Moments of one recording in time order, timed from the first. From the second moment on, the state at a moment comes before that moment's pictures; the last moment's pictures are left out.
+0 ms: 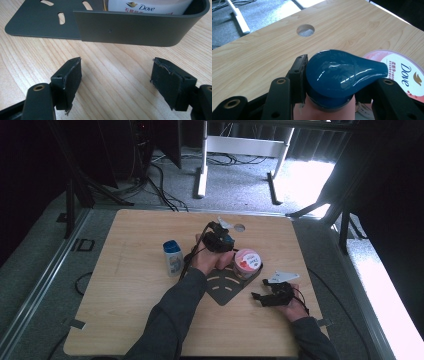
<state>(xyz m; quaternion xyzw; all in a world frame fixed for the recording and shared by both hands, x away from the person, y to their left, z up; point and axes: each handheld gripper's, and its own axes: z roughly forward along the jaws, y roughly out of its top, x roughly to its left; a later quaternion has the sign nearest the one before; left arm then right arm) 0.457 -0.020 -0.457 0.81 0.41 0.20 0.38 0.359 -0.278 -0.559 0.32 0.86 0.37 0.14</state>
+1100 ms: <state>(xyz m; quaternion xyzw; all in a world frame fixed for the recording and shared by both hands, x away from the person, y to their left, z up) 0.453 -0.022 -0.459 0.81 0.40 0.20 0.38 0.359 -0.278 -0.559 0.32 0.86 0.37 0.14</state>
